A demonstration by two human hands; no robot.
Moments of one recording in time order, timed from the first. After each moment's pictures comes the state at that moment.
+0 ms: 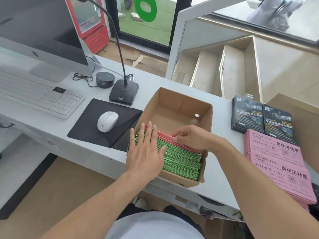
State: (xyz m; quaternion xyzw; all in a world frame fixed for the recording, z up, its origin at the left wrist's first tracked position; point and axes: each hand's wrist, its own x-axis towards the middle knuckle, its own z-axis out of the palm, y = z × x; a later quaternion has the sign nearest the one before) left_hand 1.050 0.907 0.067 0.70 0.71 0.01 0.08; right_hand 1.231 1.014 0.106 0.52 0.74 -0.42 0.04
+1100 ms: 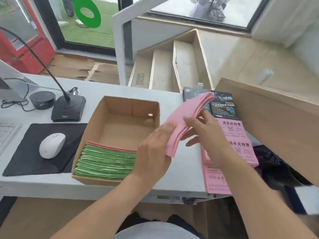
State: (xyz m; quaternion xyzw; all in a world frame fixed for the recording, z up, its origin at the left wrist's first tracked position) left_hand 1.182 0.925 0.109 0.77 0.44 0.44 0.15; right_hand 1.342 0.934 0.191 0.61 0.46 -0.47 -0.45
